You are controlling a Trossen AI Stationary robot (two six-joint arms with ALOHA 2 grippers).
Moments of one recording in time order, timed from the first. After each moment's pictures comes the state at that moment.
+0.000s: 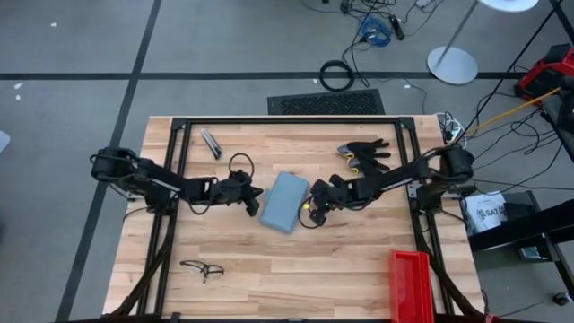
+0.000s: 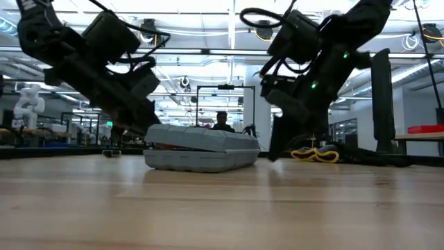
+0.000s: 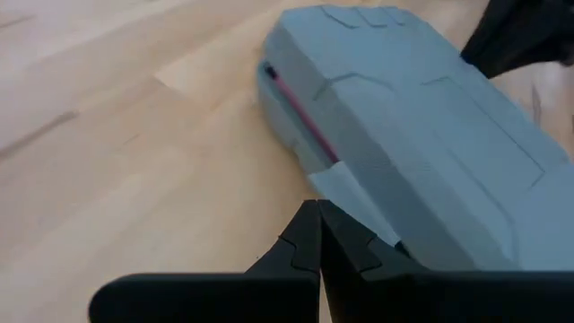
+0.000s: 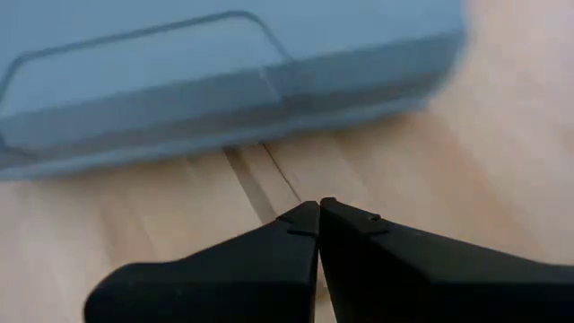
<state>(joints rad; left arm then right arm) 0.00 1.48 0.38 0.49 -0.28 -0.57 0.06 1.74 0.82 -0.07 0.22 0.57</state>
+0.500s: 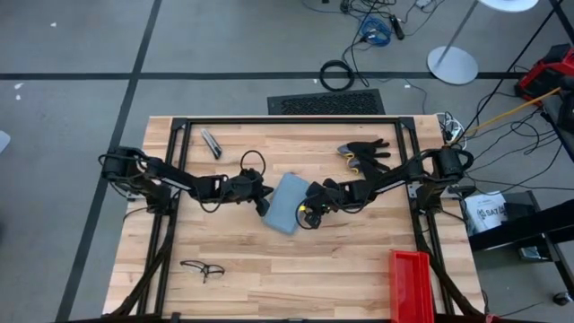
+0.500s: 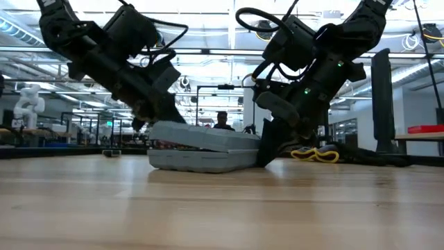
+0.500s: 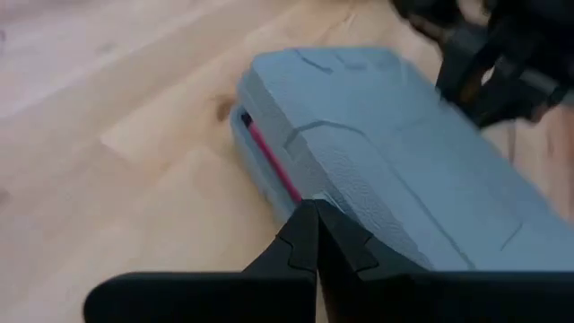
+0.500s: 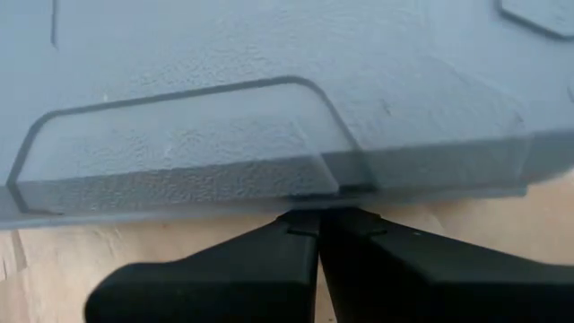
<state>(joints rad) 0.00 1.55 0.52 0.47 -0.25 -0.49 0.05 1.79 0.82 0.07 0.16 0.59</state>
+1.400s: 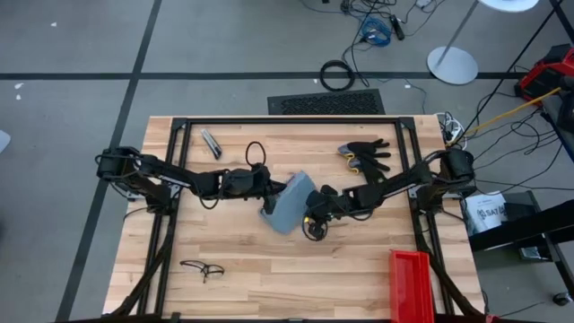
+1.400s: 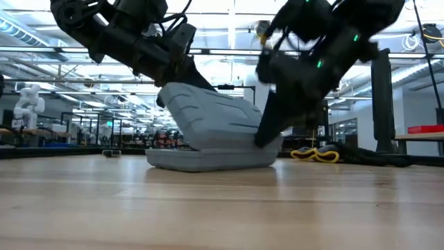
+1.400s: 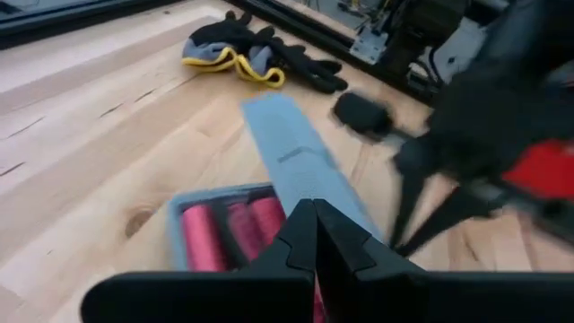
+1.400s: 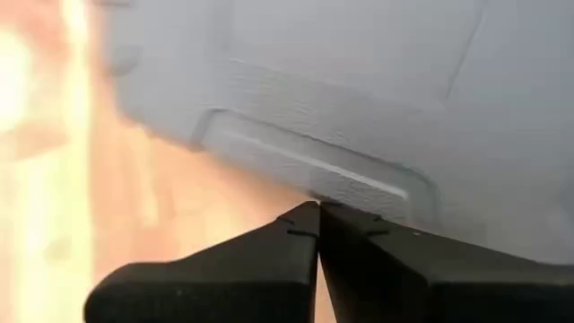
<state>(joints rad) 0.00 1.51 0.63 0.49 -0.17 -0.44 0.15 1.67 0.83 0.05 0.14 0.53</state>
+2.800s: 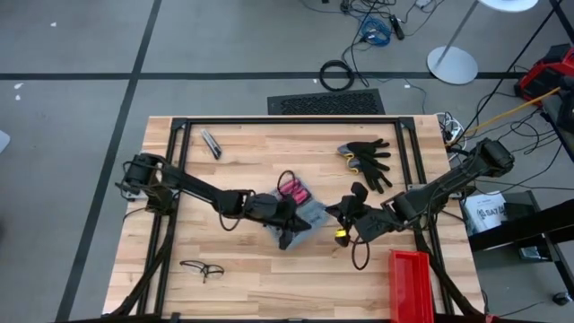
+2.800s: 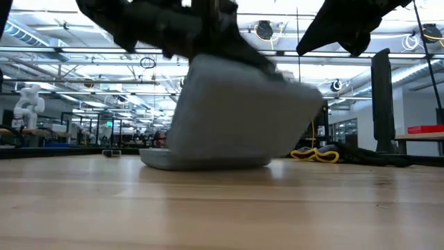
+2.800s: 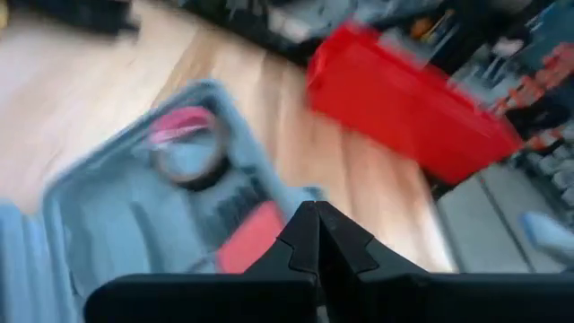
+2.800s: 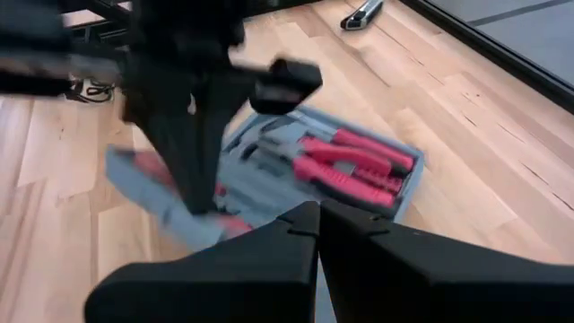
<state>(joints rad) -0.18 1.79 0.93 0.50 0.05 -0.49 0.47 1.29 0.83 -0.26 0.68 0.61</state>
